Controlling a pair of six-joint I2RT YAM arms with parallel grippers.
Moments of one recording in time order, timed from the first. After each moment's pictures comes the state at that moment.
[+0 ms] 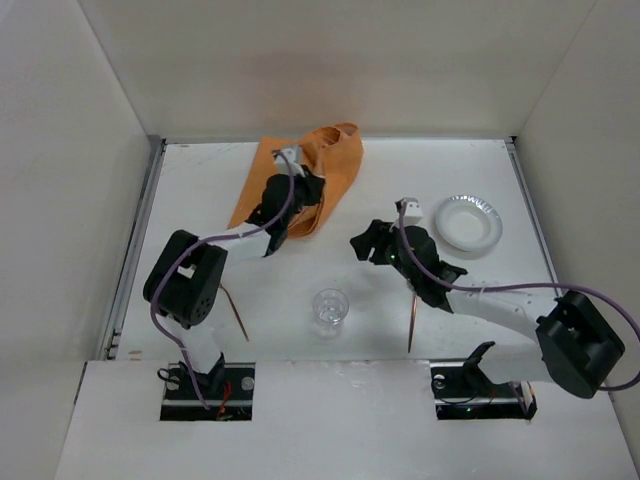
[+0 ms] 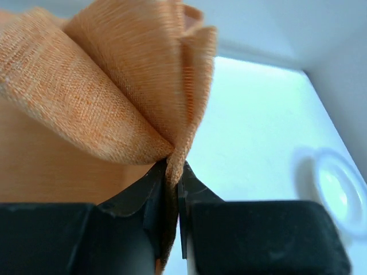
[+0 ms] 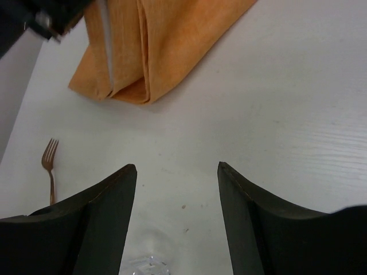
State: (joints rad) left arm -0.46 1.77 0.97 0.65 -0.05 -0.50; right arm 0.73 1.29 0.61 0.35 0.20 0.61
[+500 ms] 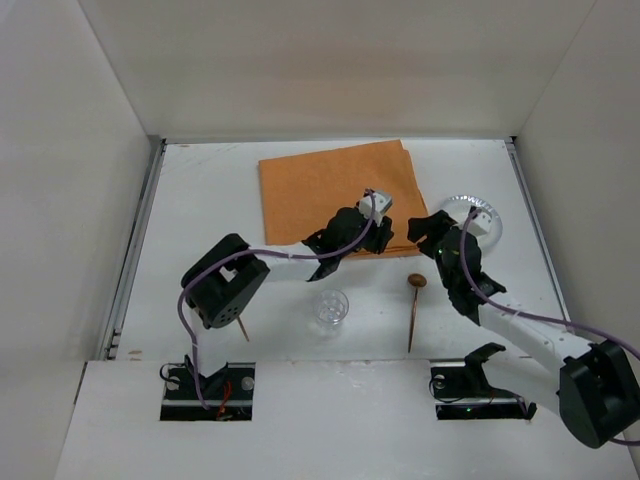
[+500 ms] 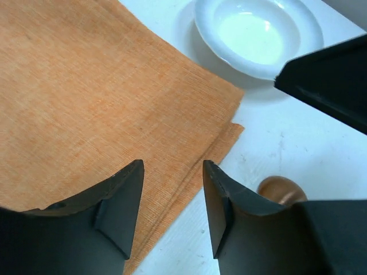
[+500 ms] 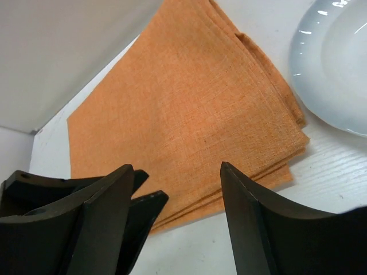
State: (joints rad) left arm -0.88 1.90 1.07 0.55 -0.01 -0.16; right arm 0.46 1.01 0.44 0.33 0.41 0.81
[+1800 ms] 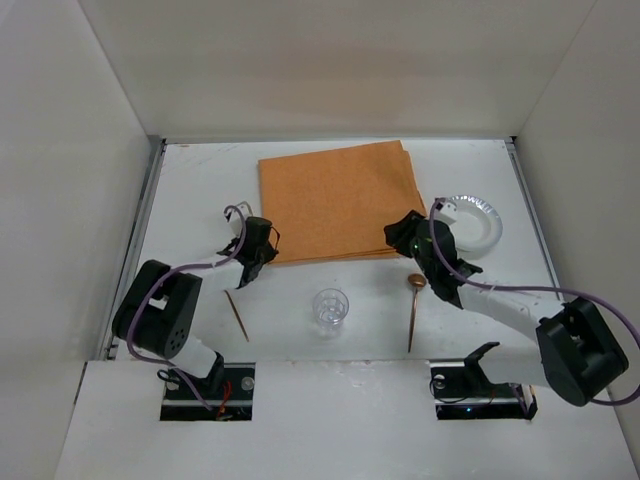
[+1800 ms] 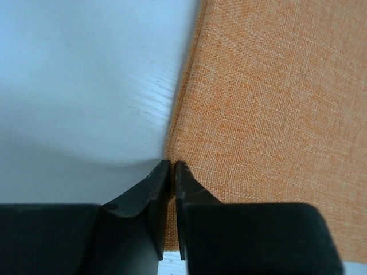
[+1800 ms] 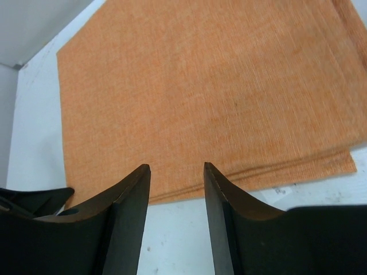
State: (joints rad) left arm -0.41 1.53 0.61 0.14 -0.35 -0.74; right arm 0.54 1.24 0.54 0.32 0.31 0.80
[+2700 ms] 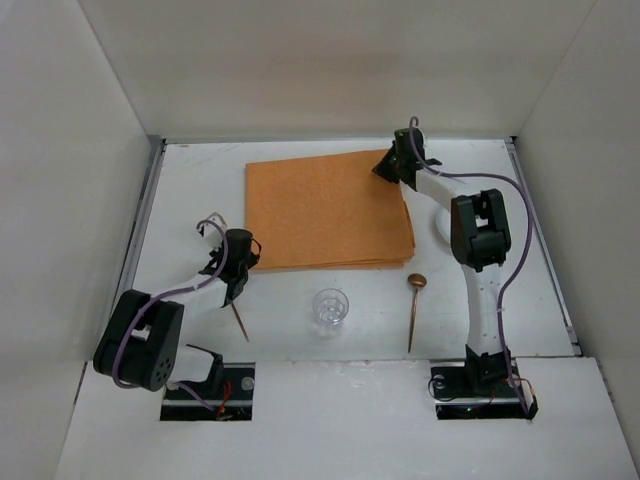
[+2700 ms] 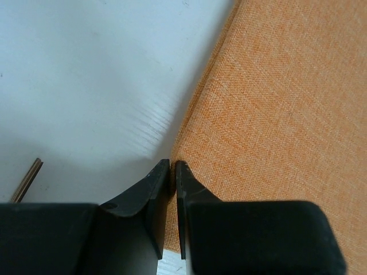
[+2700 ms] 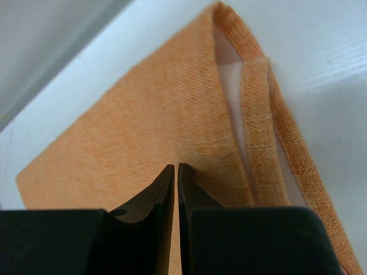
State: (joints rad) left arm -0.33 1.34 0.44 0.22 -0.45 -0.82; right arm 0.25 2.29 1.80 -0.12 0.00 0.82
